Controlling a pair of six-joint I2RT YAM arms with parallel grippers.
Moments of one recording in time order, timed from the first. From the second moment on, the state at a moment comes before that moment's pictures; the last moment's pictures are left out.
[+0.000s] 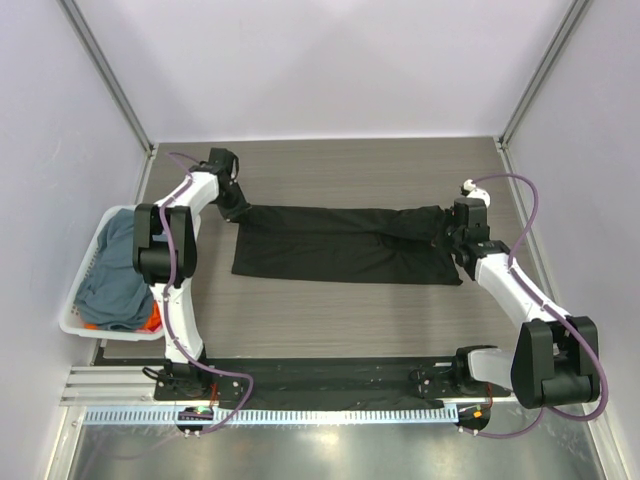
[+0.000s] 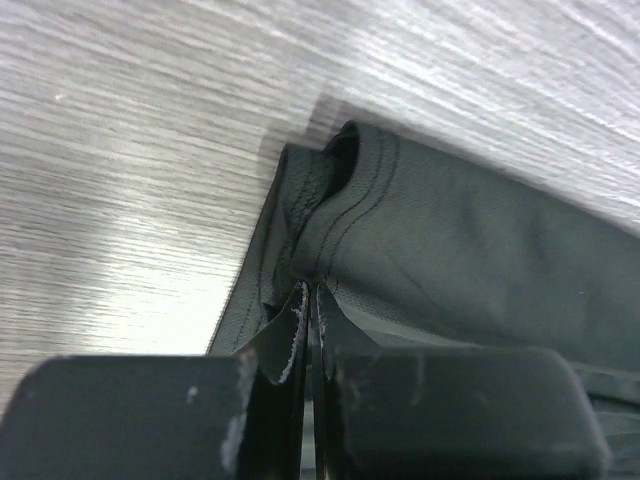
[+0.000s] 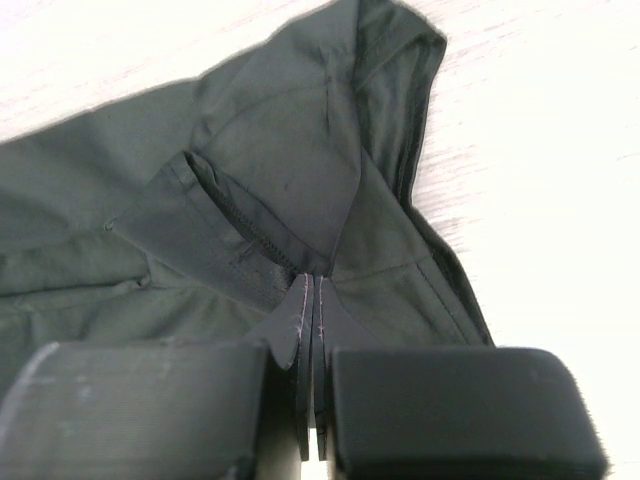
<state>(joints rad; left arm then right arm) -0.10 2.08 1.57 -0.69 0.07 -0.53 0.08 1.22 0.70 -0.17 0.10 0.40</state>
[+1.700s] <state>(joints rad) -0.10 2.08 1.61 -0.79 -0.01 -0.48 0.22 1.12 0.53 -0.28 0.24 0.61</state>
